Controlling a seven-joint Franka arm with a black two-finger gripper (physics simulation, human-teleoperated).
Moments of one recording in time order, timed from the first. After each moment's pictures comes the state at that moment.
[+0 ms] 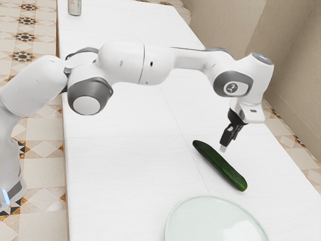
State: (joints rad) arm -0.32 0.68 0.22 -0.94 -0.18 1.65 0.74
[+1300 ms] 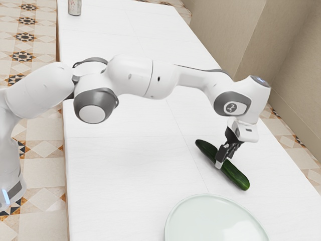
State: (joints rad) arm -0.29 0.78 0.19 -0.94 -0.22 1.69 0.85
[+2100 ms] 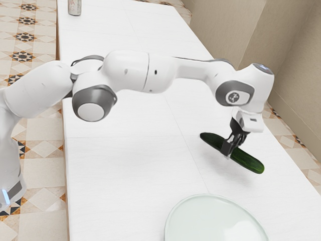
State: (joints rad) arm -0.29 0.76 0.19 -0.90 -0.21 1.67 0.86
